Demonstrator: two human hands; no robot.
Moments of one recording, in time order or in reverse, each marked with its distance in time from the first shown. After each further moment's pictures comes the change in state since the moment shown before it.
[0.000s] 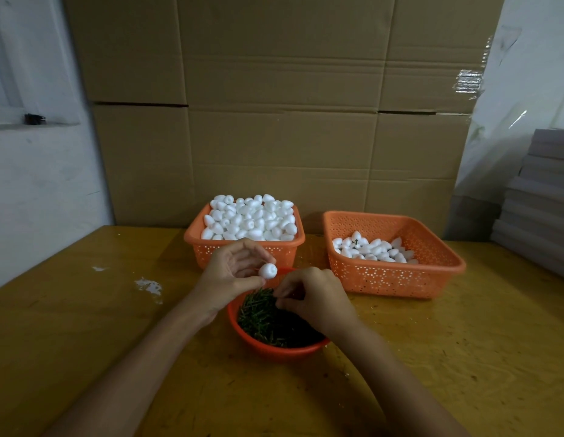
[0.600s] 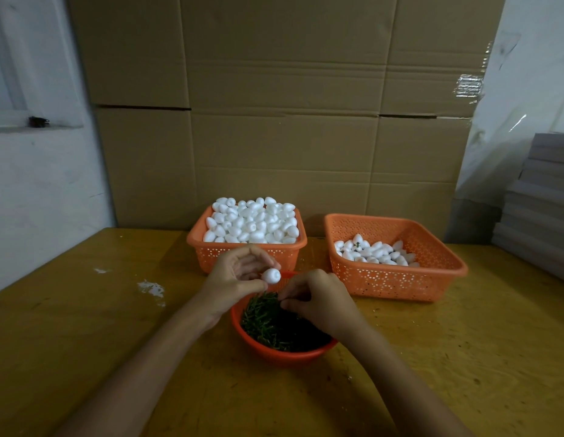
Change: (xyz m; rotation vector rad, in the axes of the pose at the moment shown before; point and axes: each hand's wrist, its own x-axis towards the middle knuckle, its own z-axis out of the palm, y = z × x) left_hand -0.001 0.003 0.002 0.008 -0.015 -0.015; right_hand -0.002 -0.001 -0.006 0.046 -0.033 0.045
